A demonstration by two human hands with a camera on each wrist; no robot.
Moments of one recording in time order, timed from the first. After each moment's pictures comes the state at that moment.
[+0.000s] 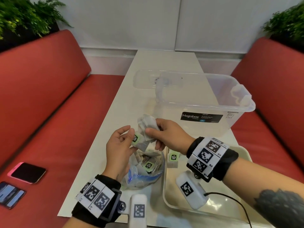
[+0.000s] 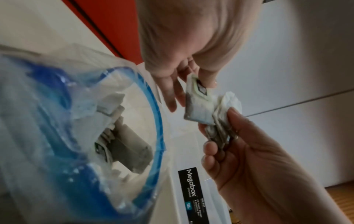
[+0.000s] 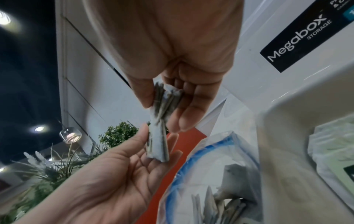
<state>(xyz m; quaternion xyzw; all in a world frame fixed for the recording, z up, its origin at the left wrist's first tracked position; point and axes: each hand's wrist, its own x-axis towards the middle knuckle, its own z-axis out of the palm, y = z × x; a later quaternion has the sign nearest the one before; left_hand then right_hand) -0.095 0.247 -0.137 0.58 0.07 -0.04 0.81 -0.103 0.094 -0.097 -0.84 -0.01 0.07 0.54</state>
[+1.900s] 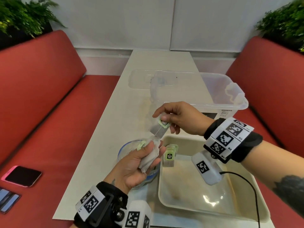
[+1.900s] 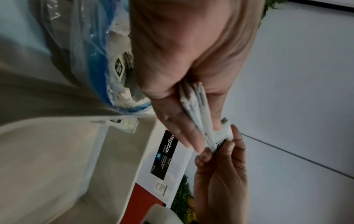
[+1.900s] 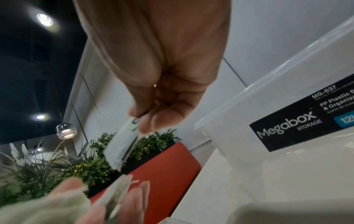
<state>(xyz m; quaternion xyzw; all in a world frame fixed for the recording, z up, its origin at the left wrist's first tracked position) -0.126 0.225 -0.124 0.34 0.09 -0.40 0.84 -0.103 0.044 -0.051 -0.87 -0.09 0.06 0.47</state>
